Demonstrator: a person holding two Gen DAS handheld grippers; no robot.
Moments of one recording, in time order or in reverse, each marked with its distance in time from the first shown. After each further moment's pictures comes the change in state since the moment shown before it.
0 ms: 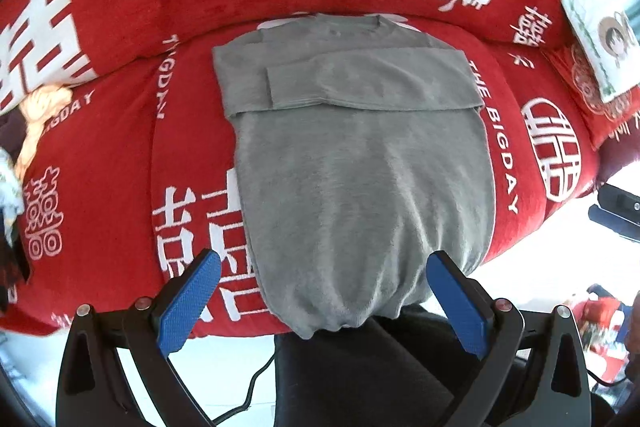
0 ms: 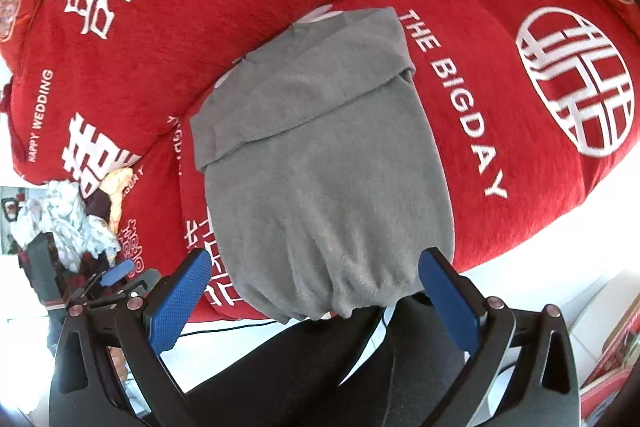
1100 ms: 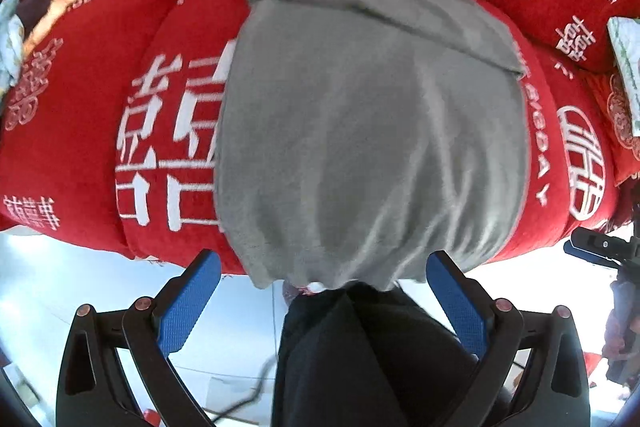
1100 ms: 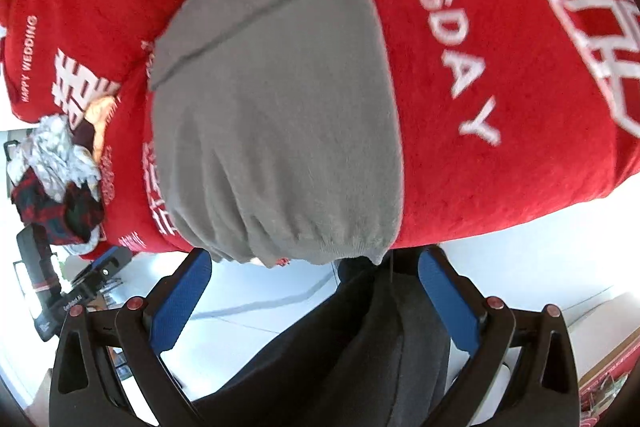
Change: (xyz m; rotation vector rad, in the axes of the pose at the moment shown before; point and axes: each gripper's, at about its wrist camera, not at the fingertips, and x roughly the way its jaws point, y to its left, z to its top) left arm 0.089 -0.005 -0.113 -0.220 0.037 0.011; right arm 0.099 -0.120 -0.035 -0.099 0.244 0.059
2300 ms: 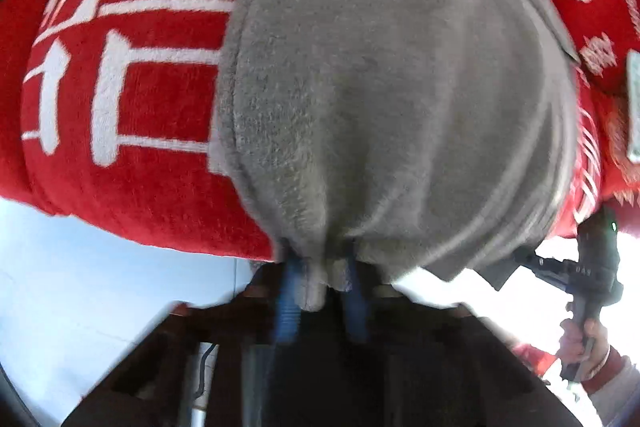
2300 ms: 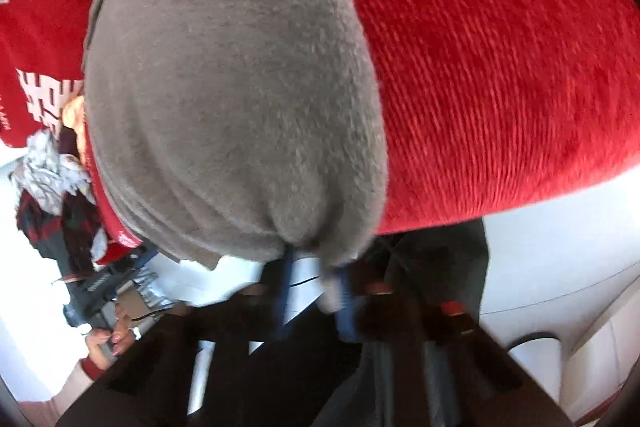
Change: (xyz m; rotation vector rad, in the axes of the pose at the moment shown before) left arm 0.133 0.045 -0.026 -0.120 0.171 -0.232; right arm 0.140 -0.070 -0.028 0.151 0.136 0.142
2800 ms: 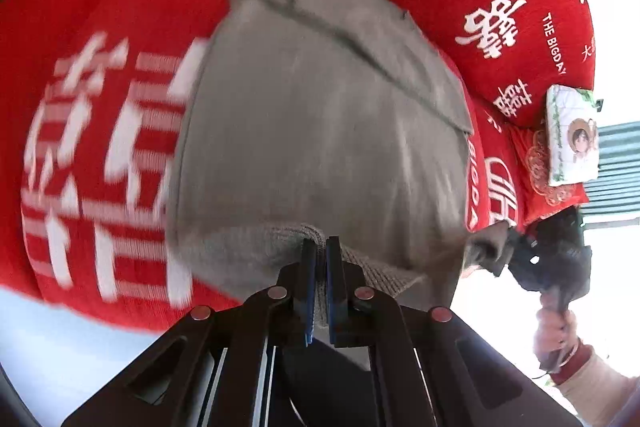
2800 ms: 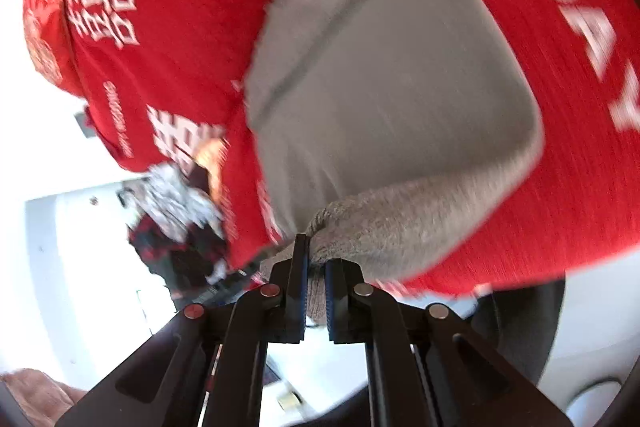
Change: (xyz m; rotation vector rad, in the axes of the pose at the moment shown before) left arm -0.096 -0.042 0.088 0.063 -0.206 -0.212; right arm -0.104 0.077 0.034 -0.052 -0.200 0.423
